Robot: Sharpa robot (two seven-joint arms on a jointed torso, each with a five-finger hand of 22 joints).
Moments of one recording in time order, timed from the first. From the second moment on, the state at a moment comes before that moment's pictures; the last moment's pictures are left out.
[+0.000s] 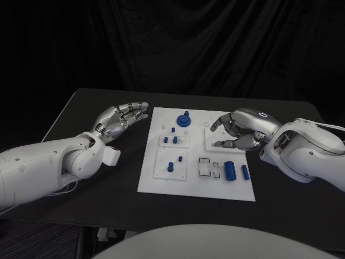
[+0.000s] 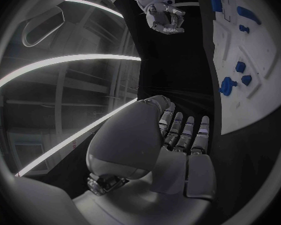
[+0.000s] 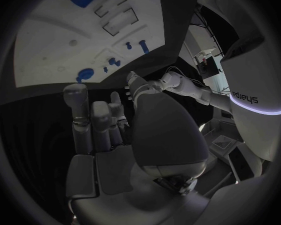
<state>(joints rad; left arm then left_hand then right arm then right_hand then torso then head) 1.11 -0.92 -0.21 1.43 -0.10 -0.04 0.68 1.58 0.05 0.36 0.19 0.53 0.53 0.16 0.27 0.10 0.13 0.17 0.56 0.08 0.10 0.20 0.36 0.05 0.14 0.15 0.29 0.06 0.36 1.29 -1.04 -0.25 1.82 -1.44 -0.42 -0.04 1.42 -0.13 0.16 0.19 0.18 0.74 0.17 0.36 0.16 0.86 0.09 1.45 0.78 1.27 0.02 1.38 0.78 0.15 1.26 0.13 0.85 1.31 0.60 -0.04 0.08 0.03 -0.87</state>
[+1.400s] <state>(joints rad) 1.11 -0.92 -0.21 1.44 -0.10 -0.04 0.68 1.57 0.05 0.37 0.19 0.54 0.53 0.16 0.27 0.10 0.14 0.19 0.61 0.07 0.11 0.21 0.38 0.05 0.12 0.16 0.29 0.06 0.35 1.13 -1.07 -0.25 1.84 -1.51 -0.23 -0.52 0.95 -0.02 0.05 0.29 0.23 0.80 0.05 0.74 0.41 1.47 -0.01 1.57 1.31 1.47 -0.07 1.57 1.31 0.02 1.46 0.04 1.48 1.31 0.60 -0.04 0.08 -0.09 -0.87</state>
